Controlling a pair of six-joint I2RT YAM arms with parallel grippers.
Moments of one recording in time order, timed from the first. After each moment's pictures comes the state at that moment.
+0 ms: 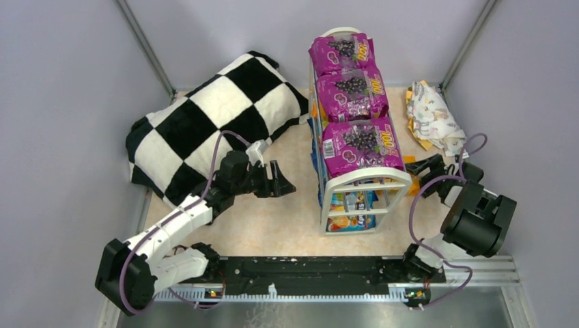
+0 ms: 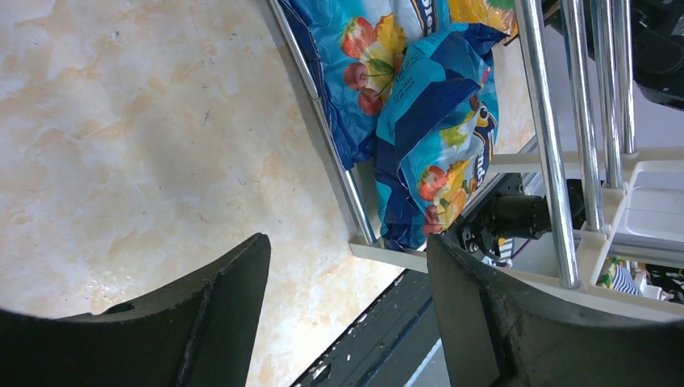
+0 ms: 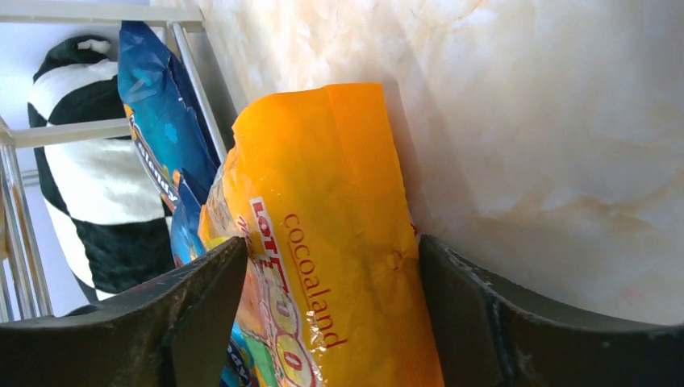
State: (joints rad) left arm -0.56 1.04 0.65 -0.15 0.40 -0.66; right arm -0.58 1.49 0.48 0.23 -0.76 0.65
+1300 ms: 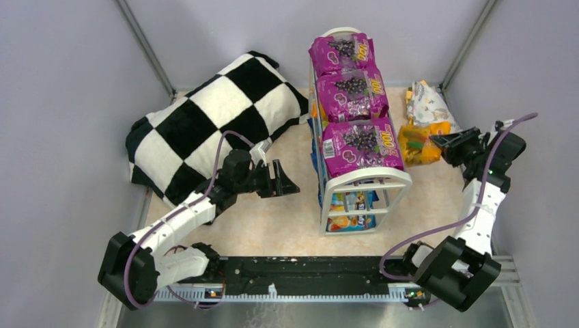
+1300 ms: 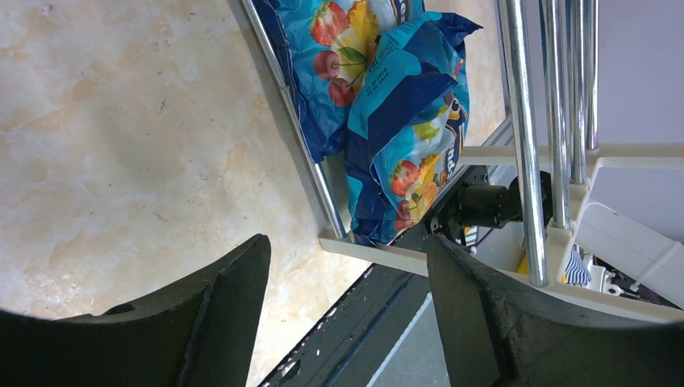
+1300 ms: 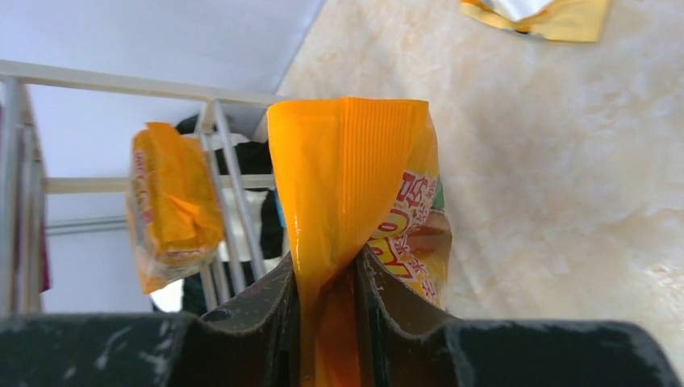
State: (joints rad) left arm -0.56 1.09 0.65 -0.10 0.48 -0.74; right arm -0.60 1.06 0.86 -0.31 -0.65 0.73
